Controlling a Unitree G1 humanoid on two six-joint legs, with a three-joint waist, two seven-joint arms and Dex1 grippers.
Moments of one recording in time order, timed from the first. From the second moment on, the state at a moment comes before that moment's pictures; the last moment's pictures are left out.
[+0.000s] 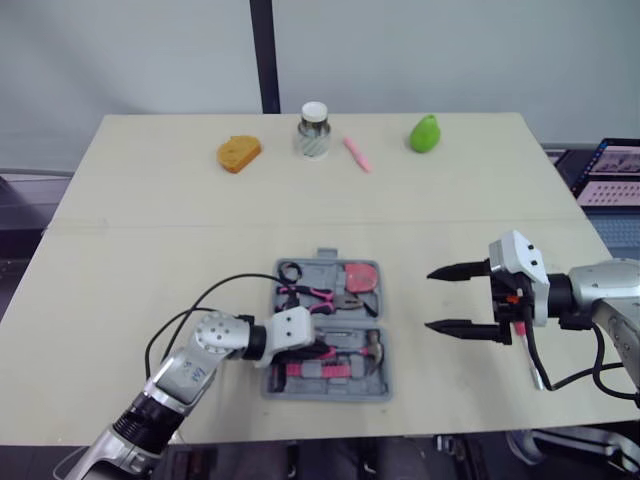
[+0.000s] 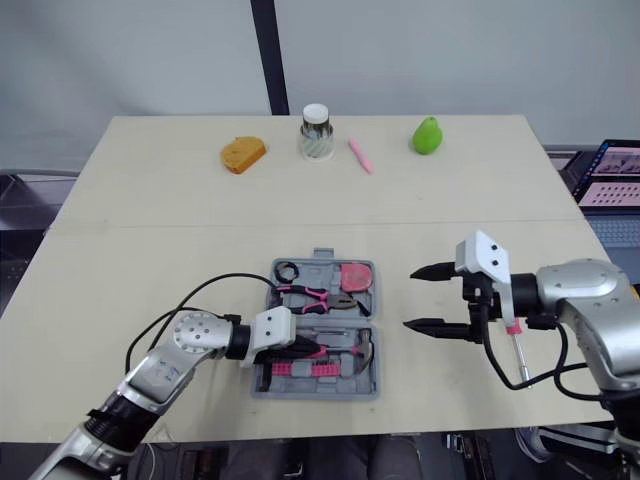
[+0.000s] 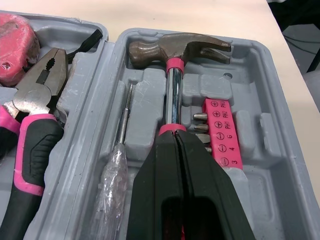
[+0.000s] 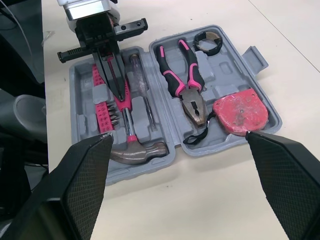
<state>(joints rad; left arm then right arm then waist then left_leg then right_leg) -0.27 0.54 -0.41 -0.11 -0.04 0.24 -0.94 -0.27 -0.98 -0.09 -0.27 0.53 0.52 1.25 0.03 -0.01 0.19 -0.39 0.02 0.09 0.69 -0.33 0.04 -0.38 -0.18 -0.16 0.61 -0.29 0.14</state>
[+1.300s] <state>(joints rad) -0.23 0.55 -0.03 -0.30 -0.39 0.62 -0.92 -0.23 -0.96 -0.17 -0.22 0.56 0.55 1.21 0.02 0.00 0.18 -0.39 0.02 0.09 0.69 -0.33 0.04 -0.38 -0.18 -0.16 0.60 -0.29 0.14</state>
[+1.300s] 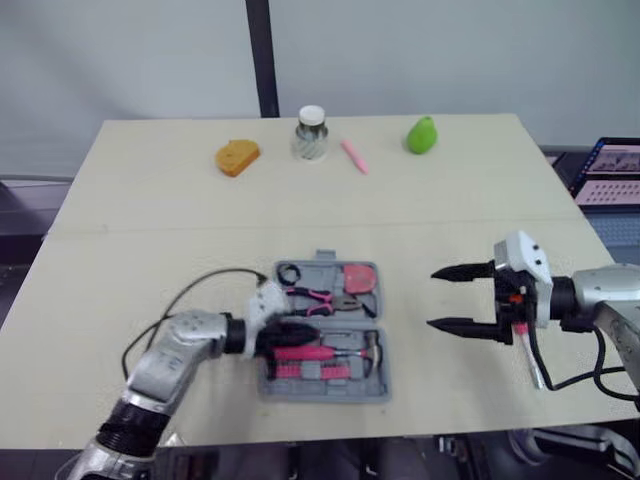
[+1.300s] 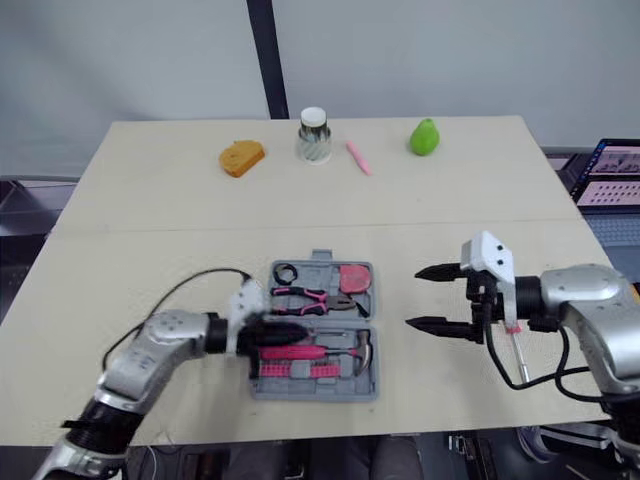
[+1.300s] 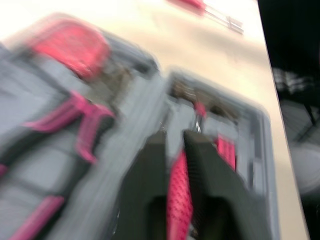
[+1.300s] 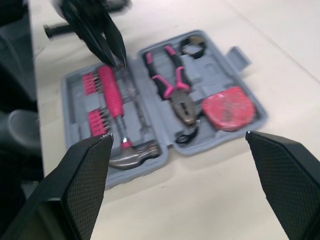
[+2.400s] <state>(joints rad) 0.37 0.76 0.75 0.05 -0.42 0.30 -0.88 -0.19 -1.01 -0.39 0.76 0.32 0.15 1.13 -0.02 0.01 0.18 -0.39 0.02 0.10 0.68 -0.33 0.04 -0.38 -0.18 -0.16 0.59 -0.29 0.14</state>
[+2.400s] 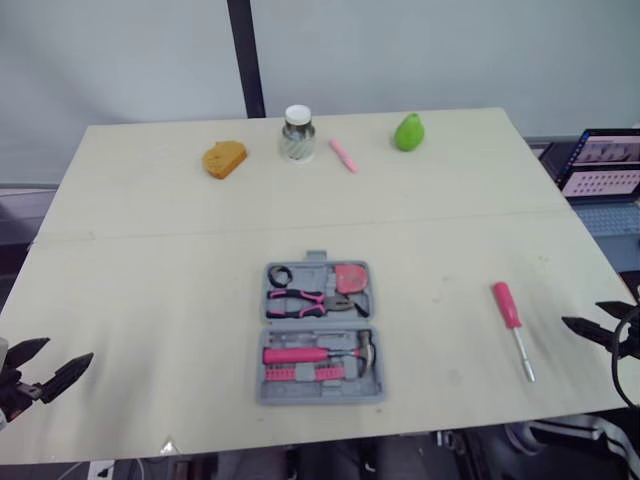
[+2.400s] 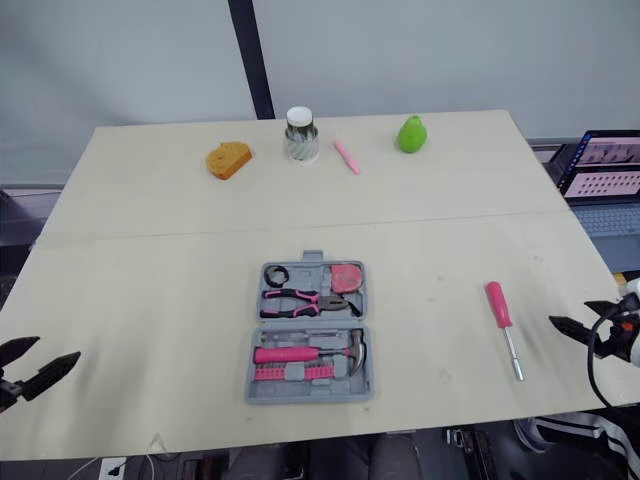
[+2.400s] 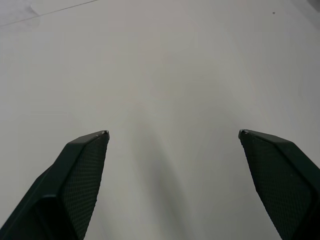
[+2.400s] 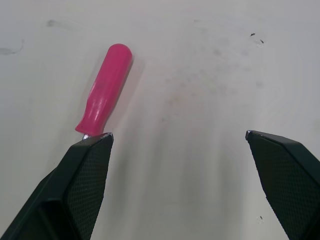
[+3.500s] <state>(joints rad) -0.23 0.47 -0.28 -0.42 -0.30 0.29 -0.89 0.05 -0.71 -0.39 0.13 0.31 0.44 0.68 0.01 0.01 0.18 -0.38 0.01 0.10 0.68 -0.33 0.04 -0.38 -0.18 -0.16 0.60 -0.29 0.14</state>
